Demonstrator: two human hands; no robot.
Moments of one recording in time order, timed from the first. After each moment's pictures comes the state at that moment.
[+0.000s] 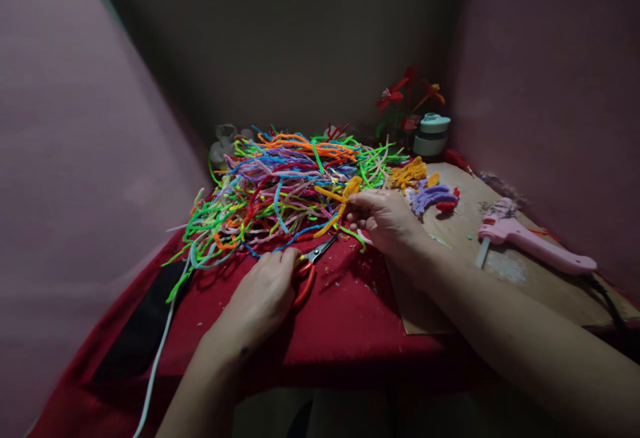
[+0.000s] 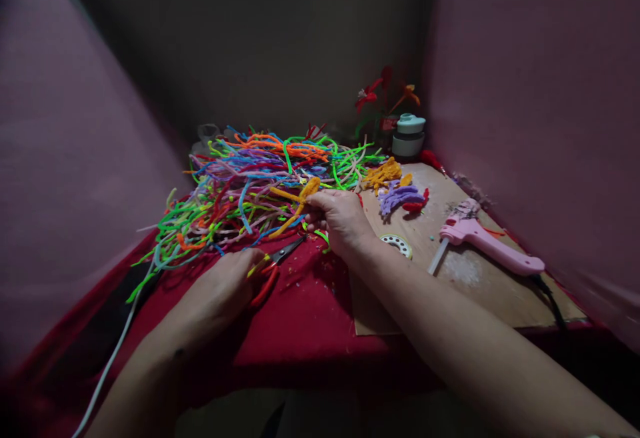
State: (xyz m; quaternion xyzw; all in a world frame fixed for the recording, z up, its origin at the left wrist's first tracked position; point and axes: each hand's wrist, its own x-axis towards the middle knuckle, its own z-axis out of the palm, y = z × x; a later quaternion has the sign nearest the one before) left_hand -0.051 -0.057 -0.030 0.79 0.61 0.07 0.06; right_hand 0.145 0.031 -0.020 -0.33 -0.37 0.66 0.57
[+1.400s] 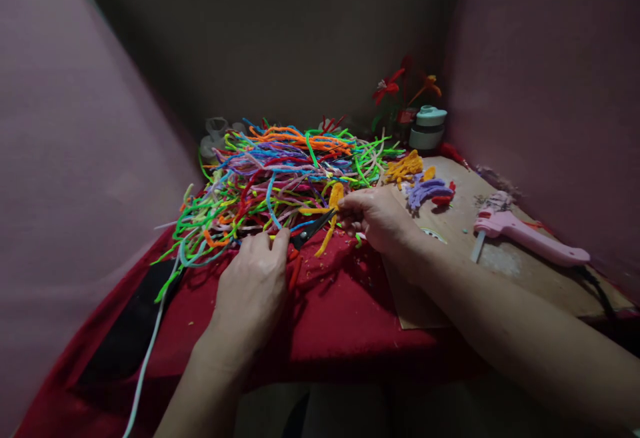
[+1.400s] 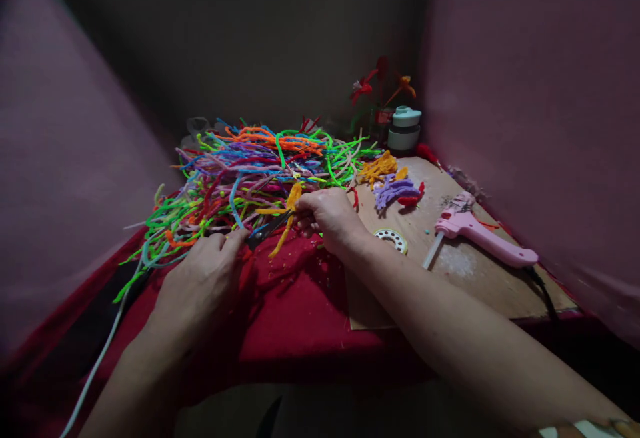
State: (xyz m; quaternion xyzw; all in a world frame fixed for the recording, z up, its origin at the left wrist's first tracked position) left_hand -0.025 -0.062 -0.008 0.73 0.65 -0.05 -0.21; right_hand 0.143 0.027 -0.015 -0.39 -0.40 0.66 0.50
